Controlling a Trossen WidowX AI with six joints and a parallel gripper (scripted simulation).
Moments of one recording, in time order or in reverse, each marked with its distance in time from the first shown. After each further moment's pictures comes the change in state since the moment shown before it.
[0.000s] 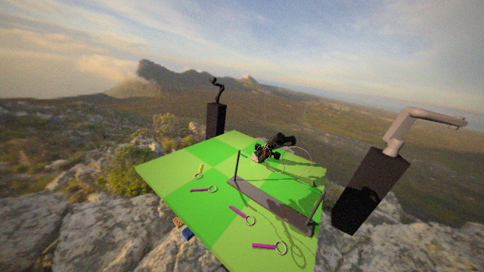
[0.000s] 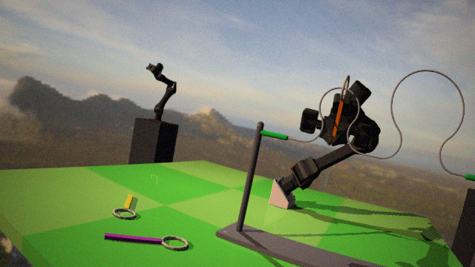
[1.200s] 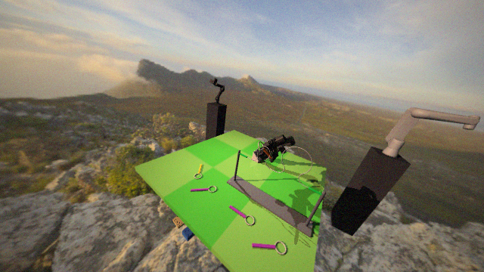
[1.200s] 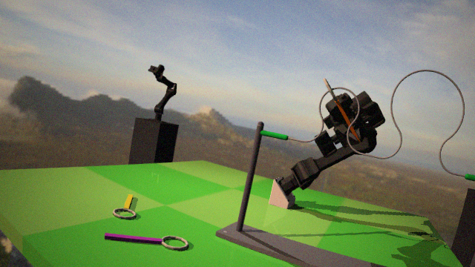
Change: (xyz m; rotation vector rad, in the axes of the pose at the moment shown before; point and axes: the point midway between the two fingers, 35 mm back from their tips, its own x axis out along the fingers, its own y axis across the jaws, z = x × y) arm -0.004 0.051 0.017 0.695 -0.085 0.393
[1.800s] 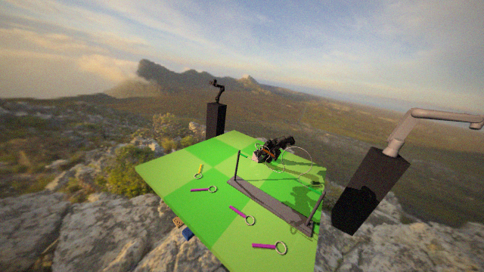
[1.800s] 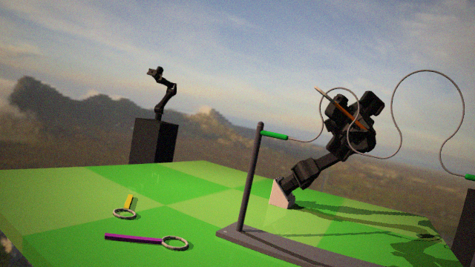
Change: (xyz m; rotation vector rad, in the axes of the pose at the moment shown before) arm 0.001 0.027 0.004 0.342 -0.045 0.190
